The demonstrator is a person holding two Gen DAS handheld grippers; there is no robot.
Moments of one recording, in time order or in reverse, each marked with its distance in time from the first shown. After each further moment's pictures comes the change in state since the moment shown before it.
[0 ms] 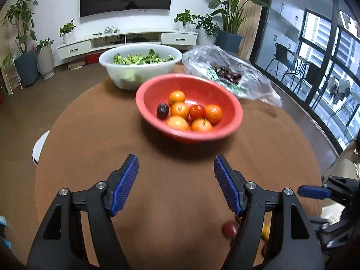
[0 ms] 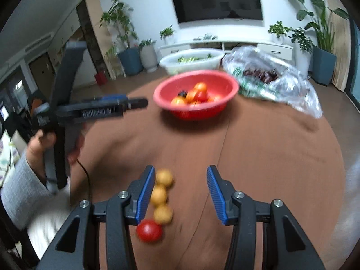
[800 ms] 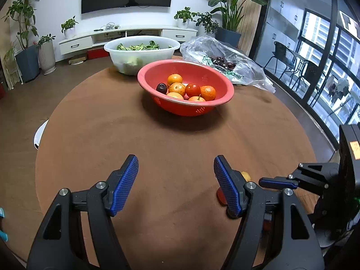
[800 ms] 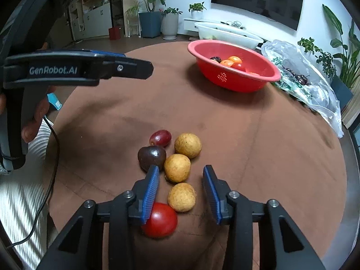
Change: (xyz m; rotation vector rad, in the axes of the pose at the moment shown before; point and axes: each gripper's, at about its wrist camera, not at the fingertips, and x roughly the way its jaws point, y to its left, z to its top) left arm -0.026 -0.004 -0.046 -0.008 0.015 -0.004; right arm 0.048 0.039 -0.021 -0.243 0.137 -0.044
